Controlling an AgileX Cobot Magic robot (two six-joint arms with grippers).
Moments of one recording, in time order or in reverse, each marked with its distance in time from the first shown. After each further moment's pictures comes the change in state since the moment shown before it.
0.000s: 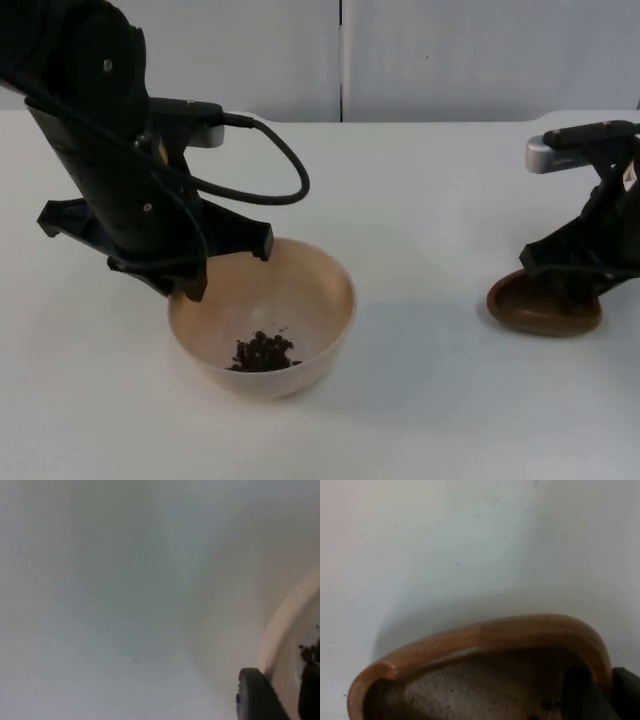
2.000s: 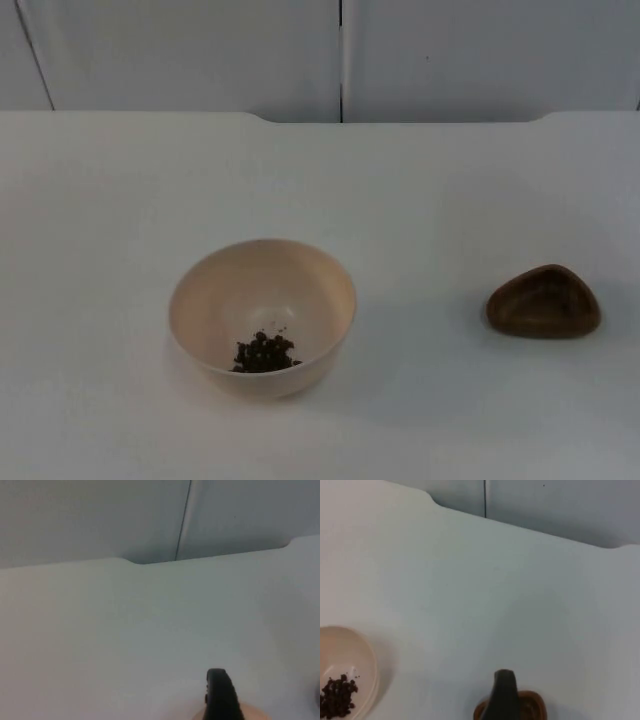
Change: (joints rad) right arm 0.107 -0.874 0.089 0.019 0.182 -0.023; left arm 0.000 -0.802 0.002 0.036 0.053 0.033
